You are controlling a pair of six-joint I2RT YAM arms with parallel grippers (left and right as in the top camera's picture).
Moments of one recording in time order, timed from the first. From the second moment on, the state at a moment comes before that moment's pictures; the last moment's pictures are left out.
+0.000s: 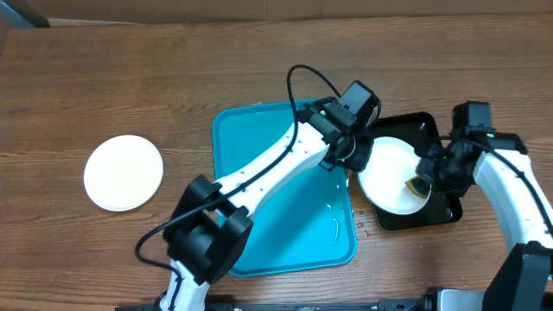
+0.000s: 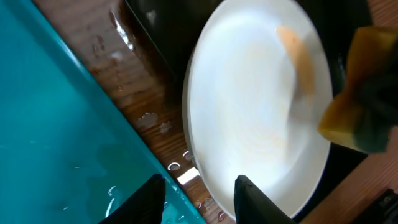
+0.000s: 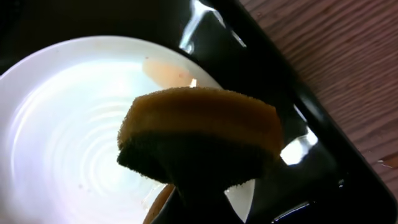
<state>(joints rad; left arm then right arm) -0.77 2.07 1.71 -0.84 0.25 -0.45 -0.12 1.52 1.00 -0.91 -0.10 0.48</state>
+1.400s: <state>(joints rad) -0.88 2.07 1.88 -1.04 -0.45 -0.28 -0.12 1.52 1.00 -0.91 -0.17 0.44</state>
